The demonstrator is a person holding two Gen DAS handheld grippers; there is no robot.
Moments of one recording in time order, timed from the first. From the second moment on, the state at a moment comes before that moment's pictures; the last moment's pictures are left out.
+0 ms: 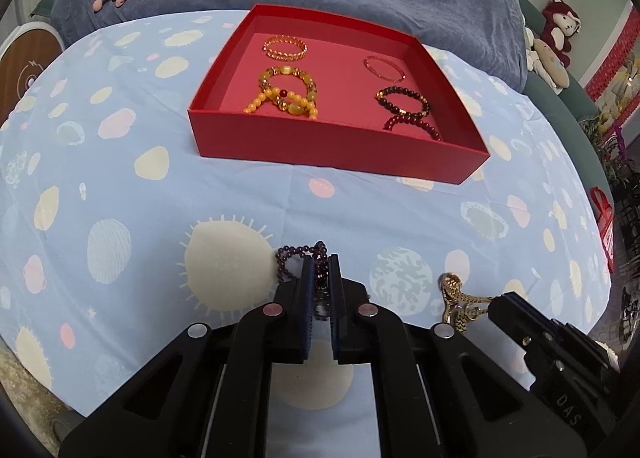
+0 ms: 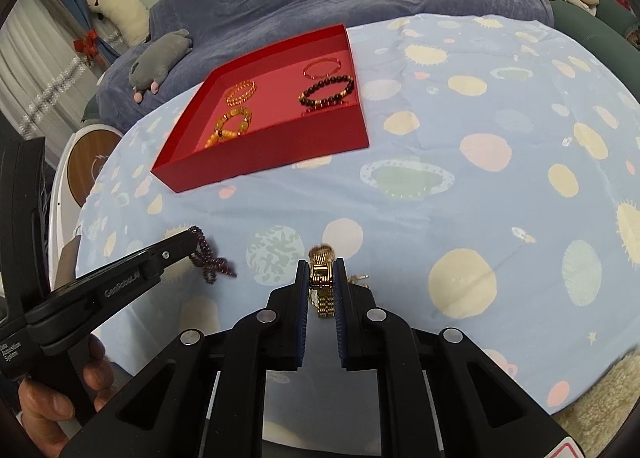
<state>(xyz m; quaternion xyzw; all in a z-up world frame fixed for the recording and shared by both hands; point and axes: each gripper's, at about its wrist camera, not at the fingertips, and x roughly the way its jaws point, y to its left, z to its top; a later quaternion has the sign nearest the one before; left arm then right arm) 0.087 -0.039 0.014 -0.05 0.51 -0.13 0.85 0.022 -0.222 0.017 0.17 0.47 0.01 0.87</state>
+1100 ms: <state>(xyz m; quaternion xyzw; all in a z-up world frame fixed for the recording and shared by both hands) 0.130 0.013 0.114 -0.07 0.44 -0.15 0.88 0.074 -0.241 0.127 0.15 0.38 0.03 0.91</state>
